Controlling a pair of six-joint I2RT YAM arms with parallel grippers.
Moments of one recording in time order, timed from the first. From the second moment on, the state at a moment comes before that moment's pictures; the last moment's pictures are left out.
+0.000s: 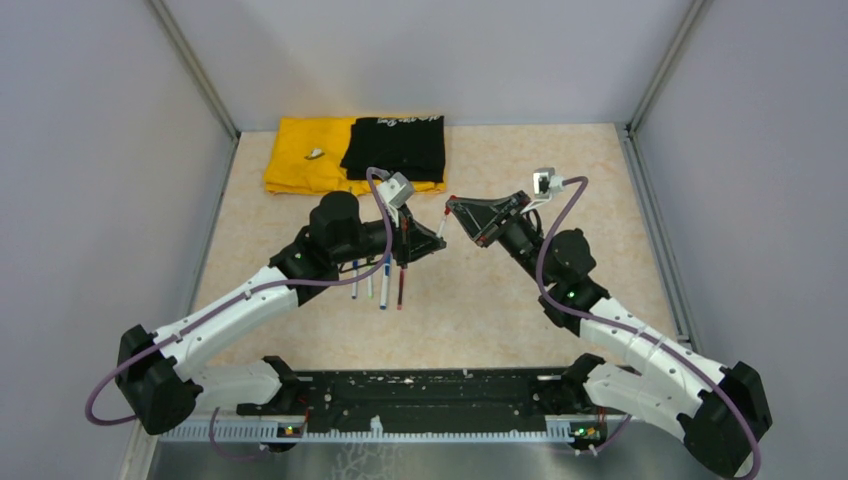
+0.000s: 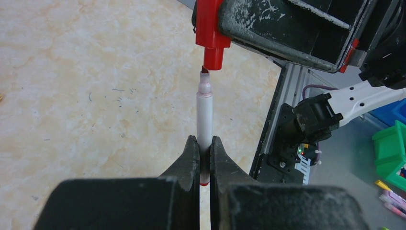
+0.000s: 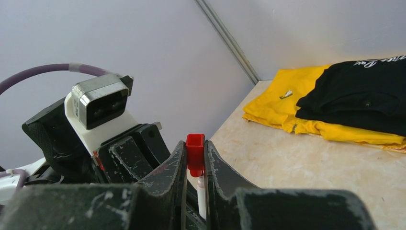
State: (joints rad) left arm -0.80 1.17 0.94 0.07 0.41 -0.28; right arm 0.70 0.91 0.62 0.61 -0.05 0.69
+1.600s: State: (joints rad) left arm -0.80 1.17 0.94 0.07 0.40 -0.27; right arm 0.70 0.91 0.66 0.52 0.00 0.68
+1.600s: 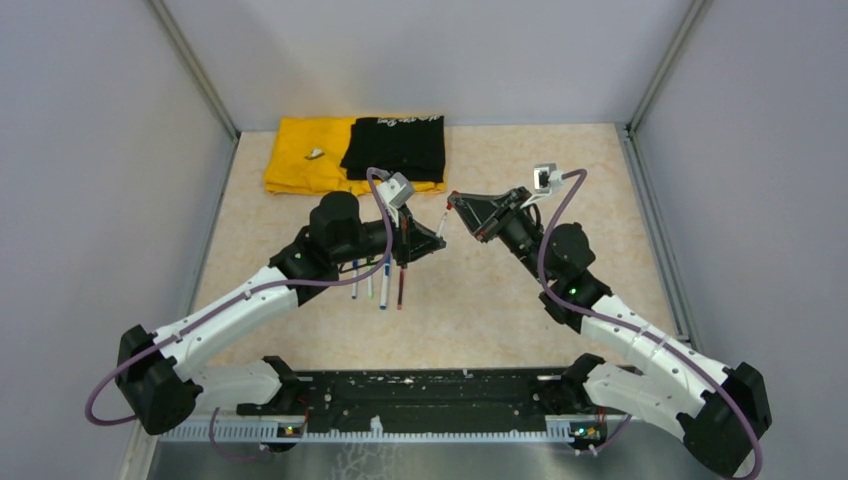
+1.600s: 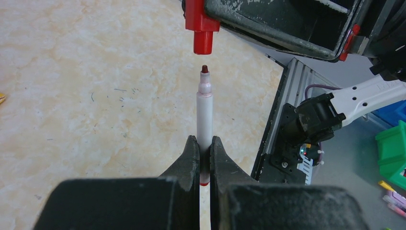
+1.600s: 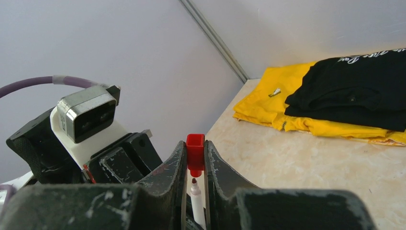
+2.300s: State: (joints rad) left arm -0.80 1.17 0.94 0.06 0.39 -0.27; right arm 0.70 0.93 0.68 0.50 -0.05 0.68
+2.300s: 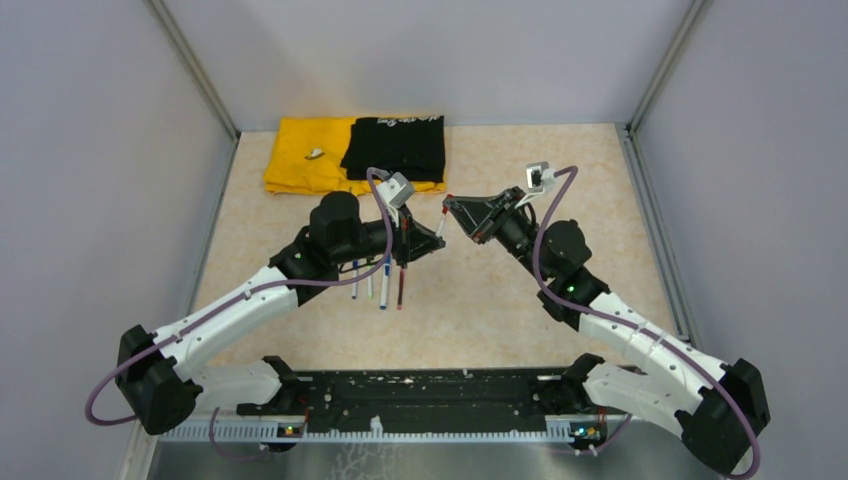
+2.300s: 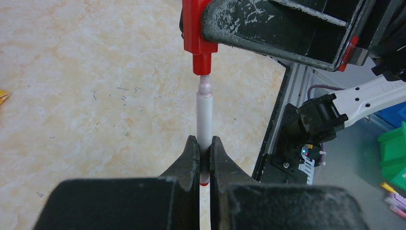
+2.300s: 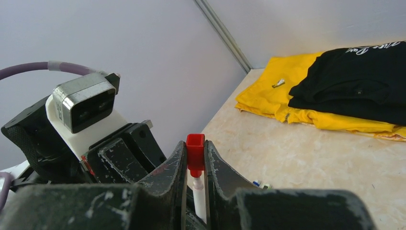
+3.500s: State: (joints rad) left arm -0.80 1.17 0.94 0.05 0.37 -0.27; right arm 0.70 0.94 0.69 0.44 -0.10 0.62
